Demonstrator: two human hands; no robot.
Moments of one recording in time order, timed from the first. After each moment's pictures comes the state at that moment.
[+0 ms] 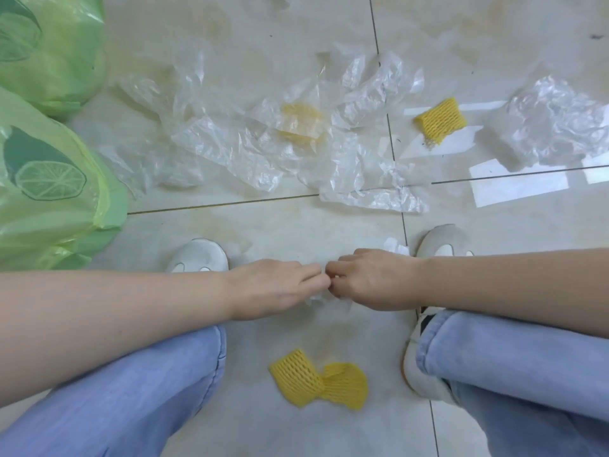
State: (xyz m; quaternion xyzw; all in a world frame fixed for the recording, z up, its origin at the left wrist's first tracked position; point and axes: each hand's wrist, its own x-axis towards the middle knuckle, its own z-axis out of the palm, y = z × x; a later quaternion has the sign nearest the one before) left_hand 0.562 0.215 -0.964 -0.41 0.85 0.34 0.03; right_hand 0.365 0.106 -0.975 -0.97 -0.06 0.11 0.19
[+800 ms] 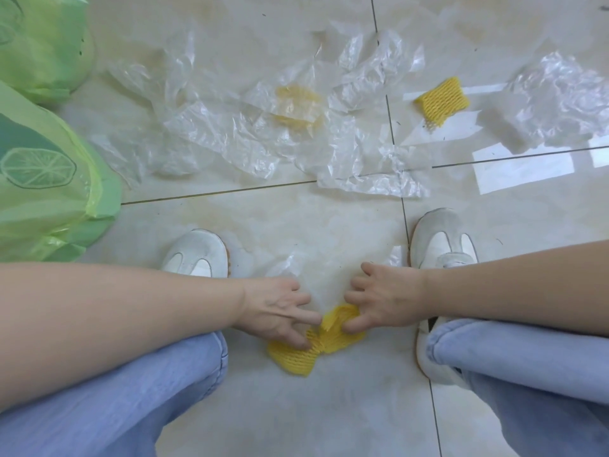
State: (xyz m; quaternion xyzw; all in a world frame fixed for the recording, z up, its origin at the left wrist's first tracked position) left_hand 0.555 0.244 -1.005 -0.14 0.98 0.12 0.05; right_hand 0.325 0.125 -0.993 -0.96 -0.22 0.15 0.06
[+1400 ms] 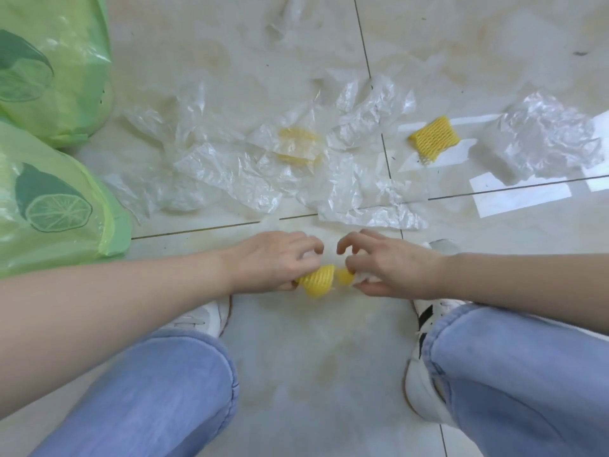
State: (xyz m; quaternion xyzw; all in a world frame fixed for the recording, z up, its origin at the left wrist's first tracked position) left_hand 0.596 0.165 -0.974 -0.39 0.91 0.15 -0.05; right_hand 0.357 0.065 -0.955 -0.96 0.08 0.10 0.25
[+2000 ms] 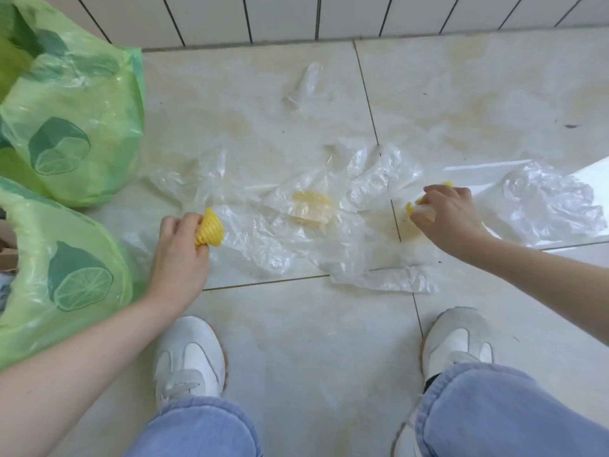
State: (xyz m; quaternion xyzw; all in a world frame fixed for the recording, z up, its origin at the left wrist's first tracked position) left_hand 0.699 0.161 -0.953 -0.87 0.42 0.15 -0.21; right_hand 0.373 -0.074 -0.959 -0.81 0.56 0.05 0.19
